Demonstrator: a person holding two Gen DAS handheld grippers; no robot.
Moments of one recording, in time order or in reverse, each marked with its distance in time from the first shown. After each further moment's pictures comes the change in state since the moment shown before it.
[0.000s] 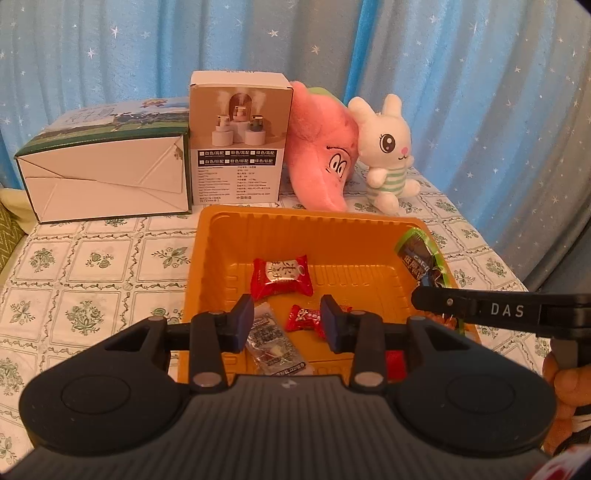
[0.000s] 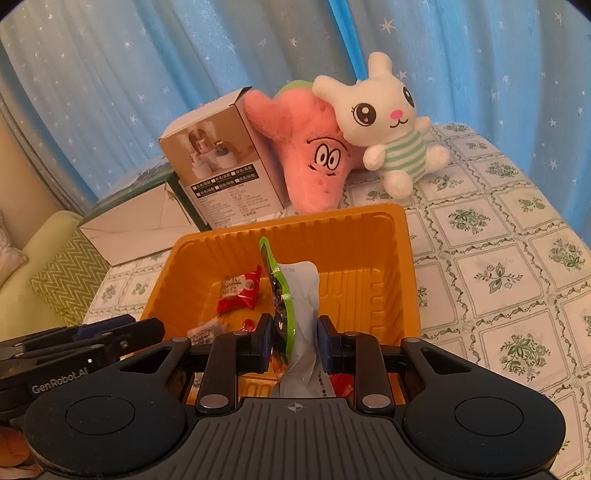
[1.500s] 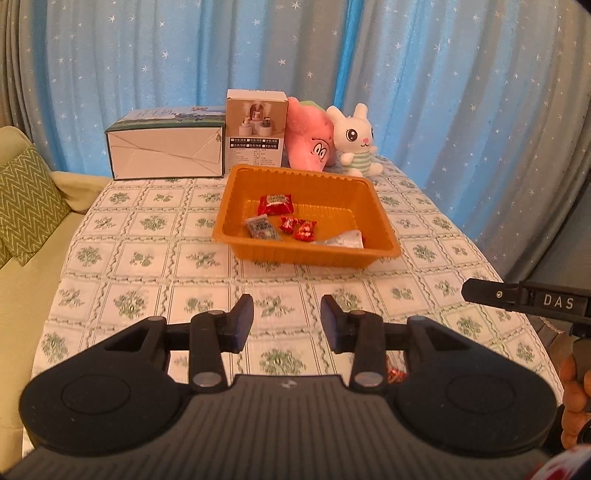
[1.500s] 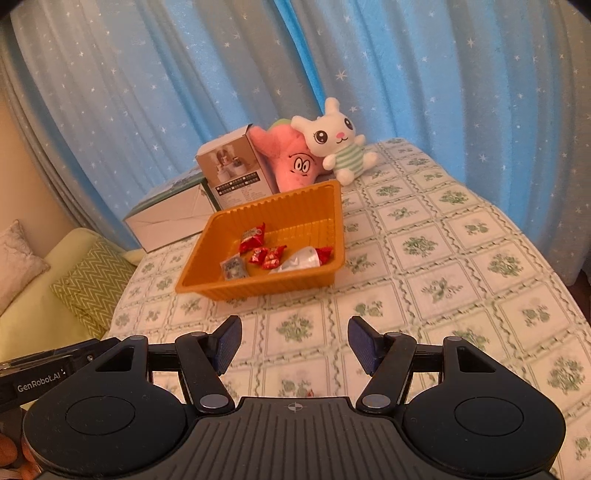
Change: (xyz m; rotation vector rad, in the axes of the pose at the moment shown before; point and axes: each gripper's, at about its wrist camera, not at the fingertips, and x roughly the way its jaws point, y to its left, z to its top) left arm -0.206 -0.055 -0.129 -0.038 -0.052 0.067; right arm -0.215 0.012 -0.142 0.038 -0.128 -0.029
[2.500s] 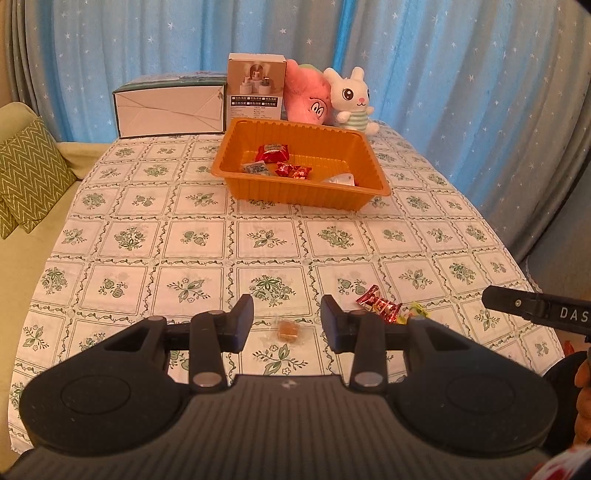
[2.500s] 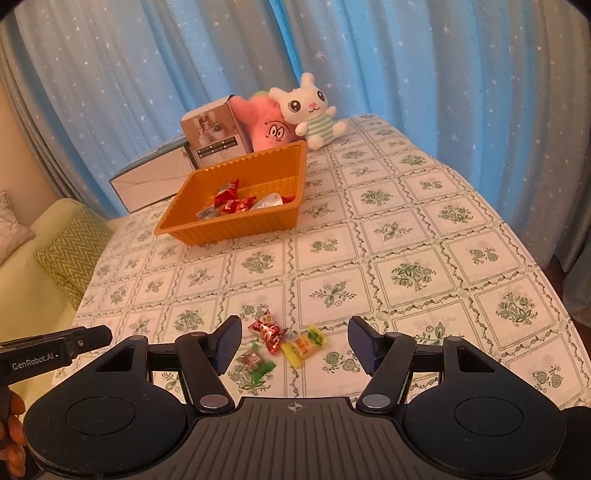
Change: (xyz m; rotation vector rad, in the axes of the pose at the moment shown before) left arm -0.016 -0.015 -0.060 -0.009 0.077 0.015; right arm -0.041 -0.023 -0.061 -0.027 0.055 -0.070
